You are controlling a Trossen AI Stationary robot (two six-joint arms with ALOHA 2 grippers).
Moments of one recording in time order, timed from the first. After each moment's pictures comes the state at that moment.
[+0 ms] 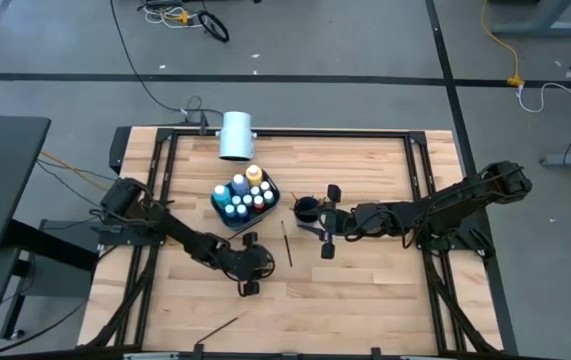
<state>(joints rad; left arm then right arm) -0.42 1.83 0.71 0.35 -0.36 -0.38 0.22 1.40 0.69 0.52 0.37 -0.15</state>
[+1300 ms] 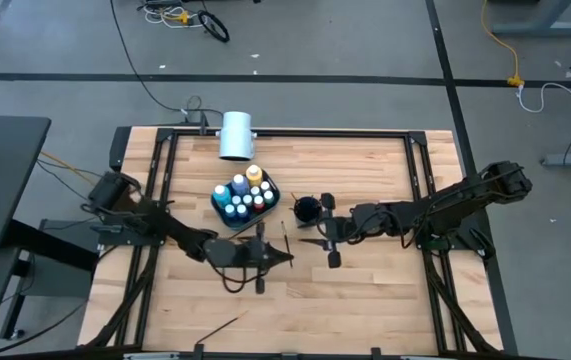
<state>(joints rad) -0.43 1.72 0.71 0.95 -0.48 -0.08 0.22 1.40 0.69 0.49 0.16 -0.17</state>
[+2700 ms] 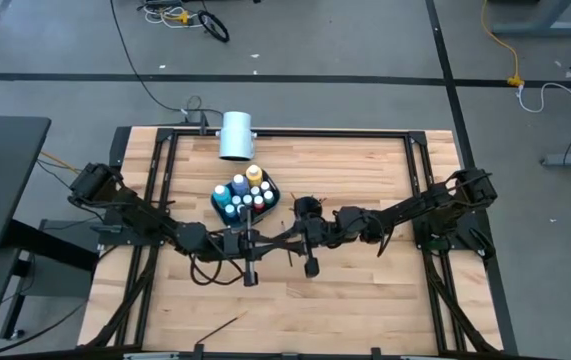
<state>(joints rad) -0.44 1.55 0.71 1.17 -0.51 0.29 0.22 1.70 0.88 0.92 0.03 -0.04</state>
